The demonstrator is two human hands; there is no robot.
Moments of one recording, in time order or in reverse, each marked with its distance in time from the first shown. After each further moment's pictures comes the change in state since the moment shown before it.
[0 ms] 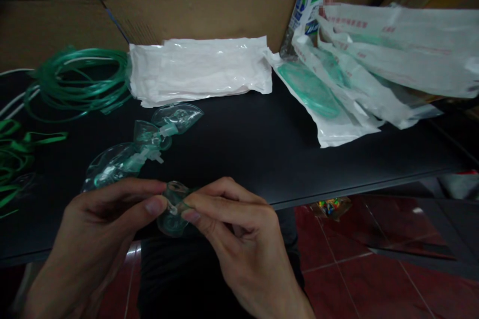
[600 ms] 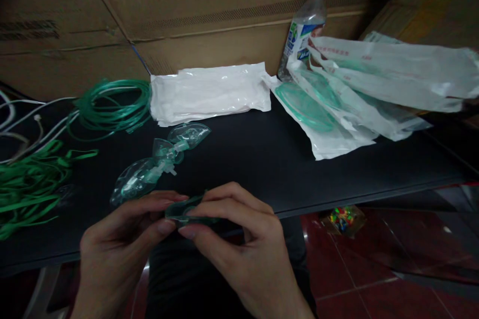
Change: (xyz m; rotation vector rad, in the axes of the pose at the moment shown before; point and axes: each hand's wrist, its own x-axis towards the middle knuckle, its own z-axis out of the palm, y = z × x) left_hand -0.014 -0.002 0.000 0.081 -0.028 0.302; right_hand 0.004 -0.007 0.003 -0.046 0.061 -0.176
